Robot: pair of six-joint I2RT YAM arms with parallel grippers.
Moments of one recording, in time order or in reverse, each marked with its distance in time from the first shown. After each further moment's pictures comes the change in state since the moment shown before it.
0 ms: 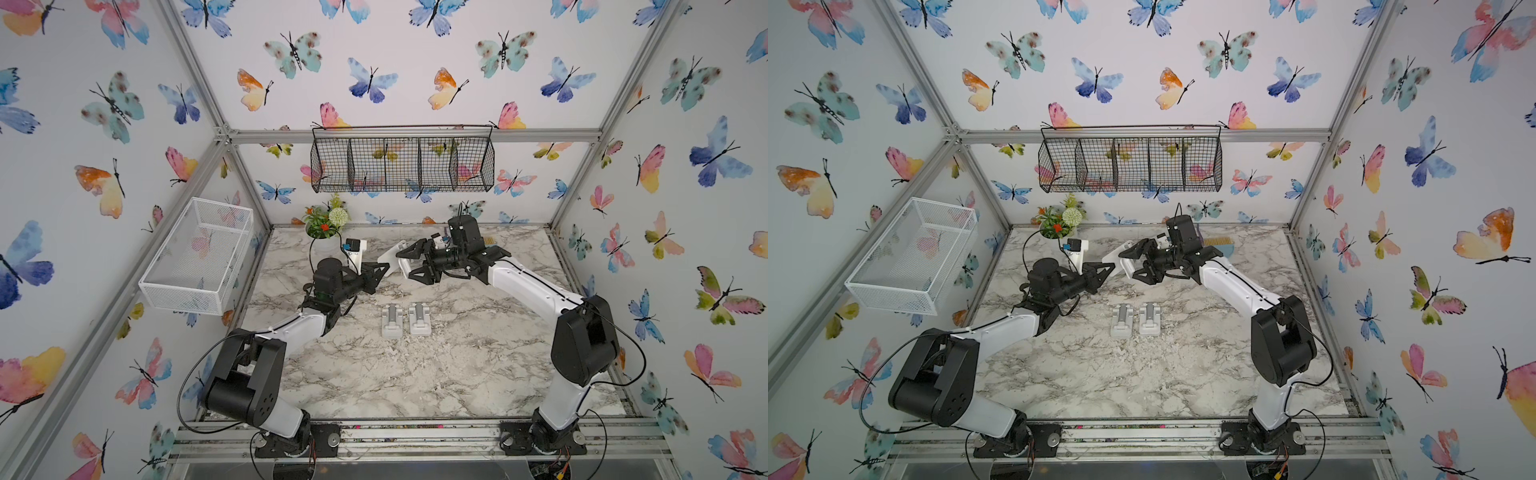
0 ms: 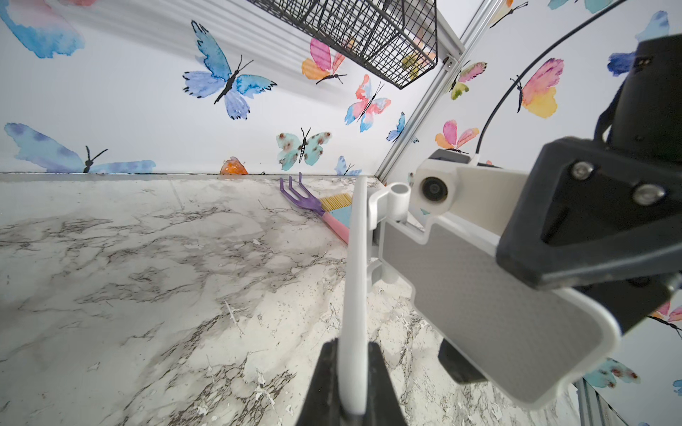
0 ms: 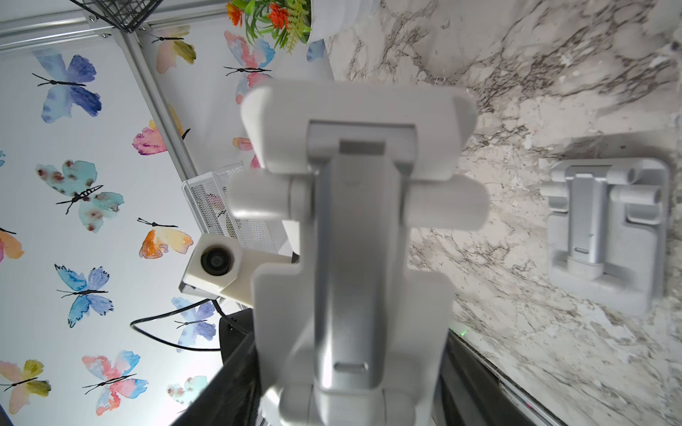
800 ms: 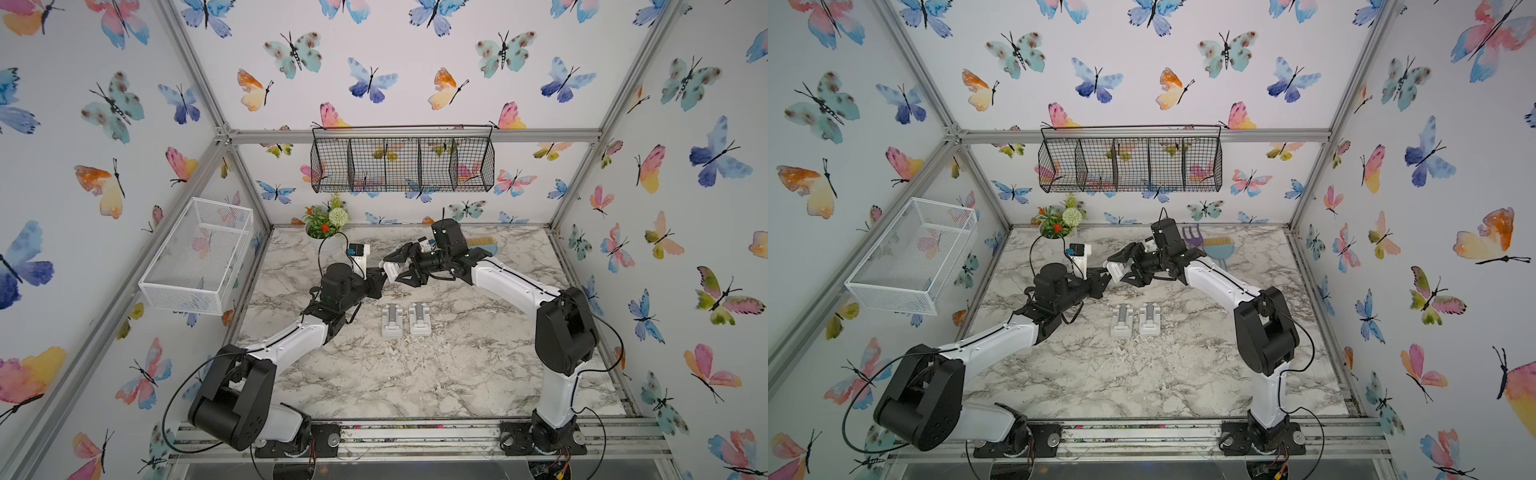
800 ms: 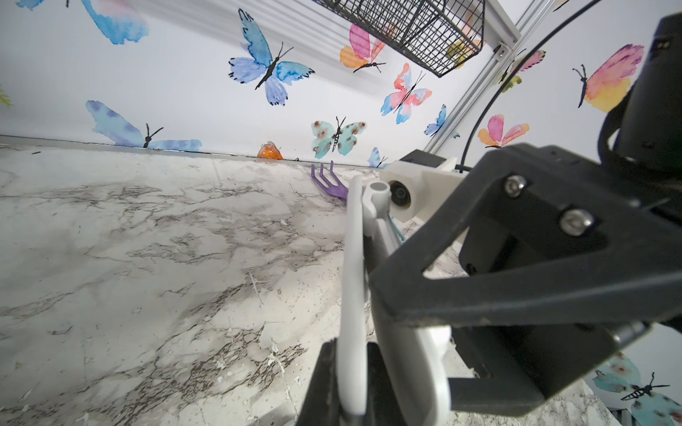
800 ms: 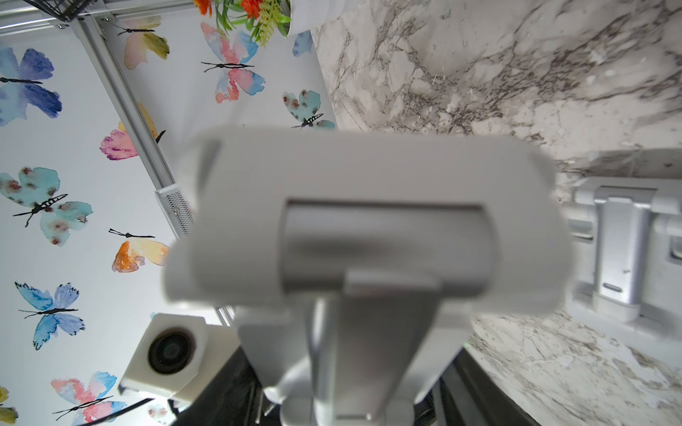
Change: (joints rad) left arm -0.108 -0.104 -0.015 -0.161 -0.230 -0.008; right arm 0.064 0.116 0.063 0.054 0.046 0.016
